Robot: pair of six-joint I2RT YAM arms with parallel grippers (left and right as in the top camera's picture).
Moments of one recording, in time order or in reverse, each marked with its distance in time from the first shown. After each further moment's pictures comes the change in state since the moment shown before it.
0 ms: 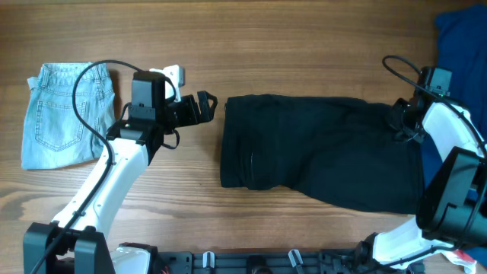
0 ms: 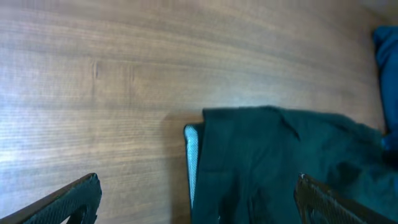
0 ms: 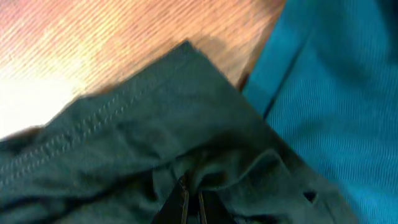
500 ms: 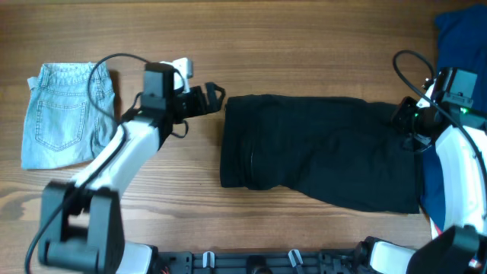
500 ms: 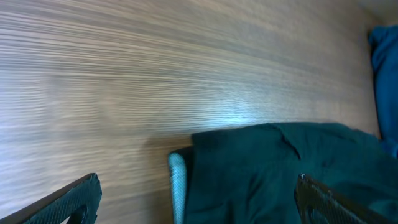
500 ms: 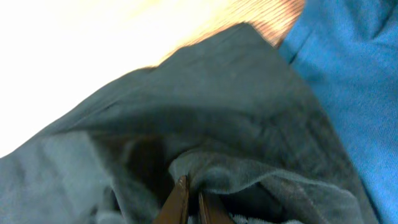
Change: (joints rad) left arm -0.037 0.211 0.081 0.111 0.042 -0.048; right arm 0.020 -0.353 -0.001 -0.214 -0.161 -0.047
